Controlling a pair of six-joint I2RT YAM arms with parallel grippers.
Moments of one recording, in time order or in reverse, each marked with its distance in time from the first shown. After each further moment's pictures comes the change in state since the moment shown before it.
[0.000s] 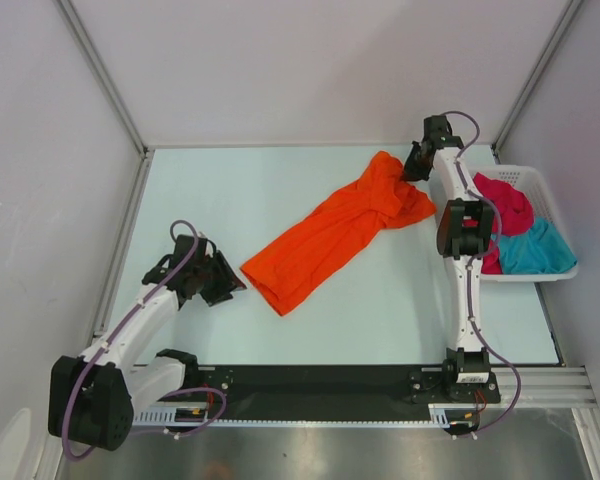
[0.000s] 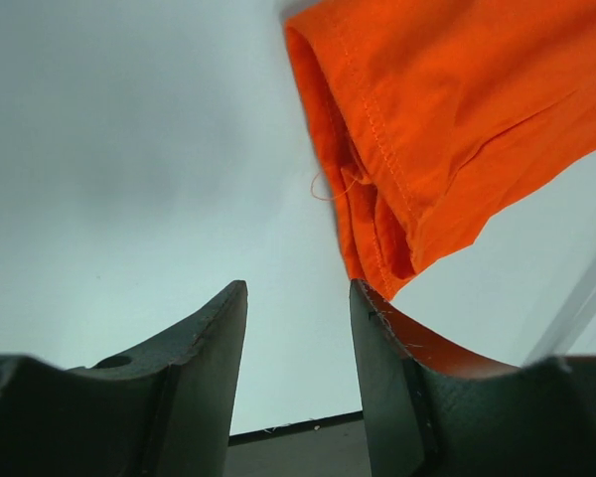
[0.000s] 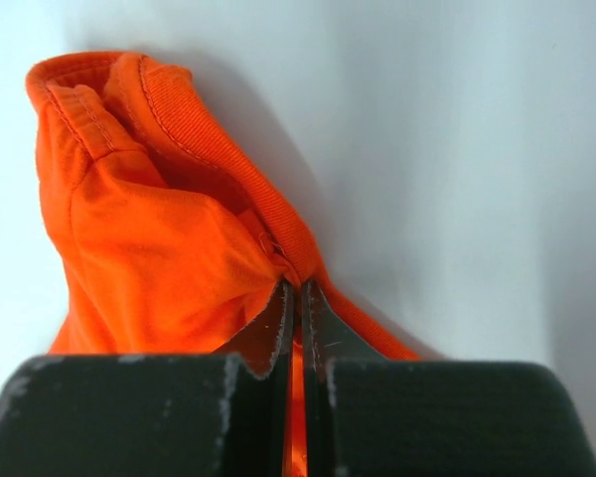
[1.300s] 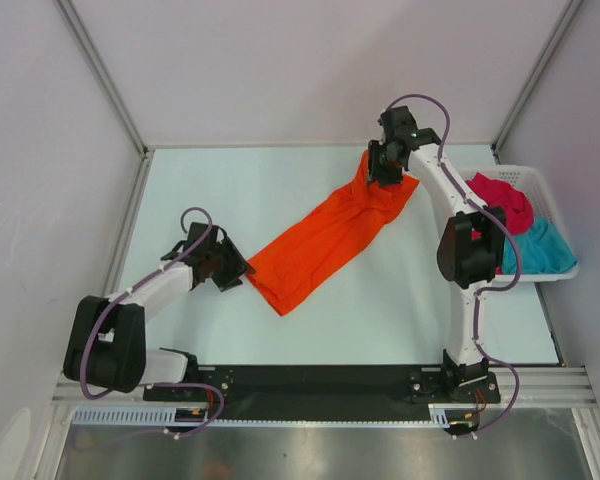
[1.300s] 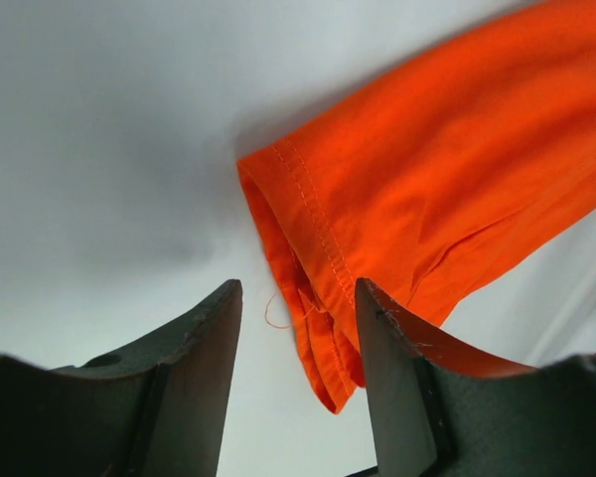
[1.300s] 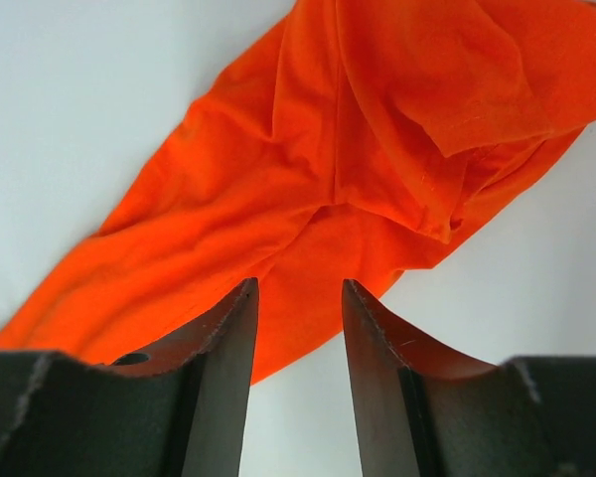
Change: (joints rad) left arm 0.000 0.297 0.045 0.272 0.005 -0.083; right arm 0.263 -0.569 -0.515 -0.031 0.101 -0.103
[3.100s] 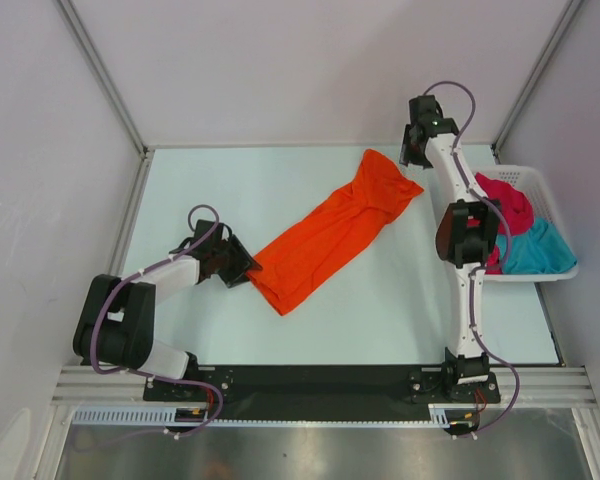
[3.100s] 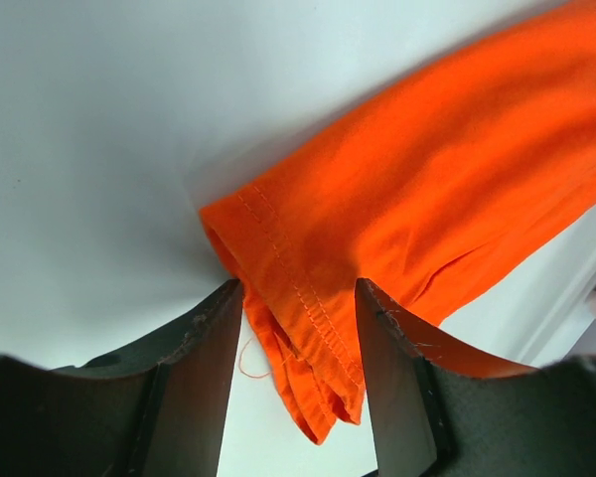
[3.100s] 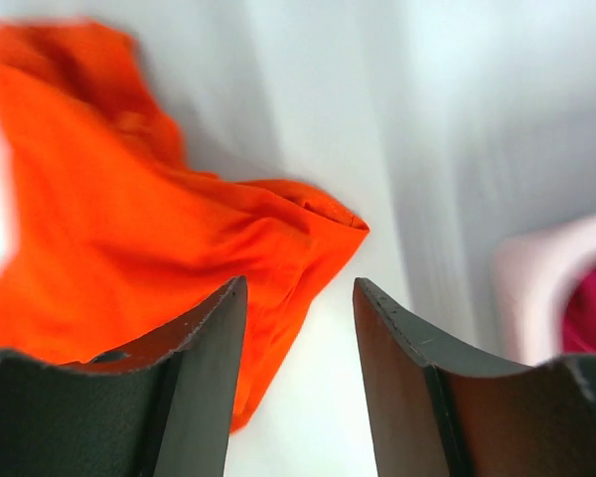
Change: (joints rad) left arm -0.007 0.132 0.018 0.117 0.048 -0.027; right arm -0.166 0.317 0.352 -0.035 0.302 -0.058
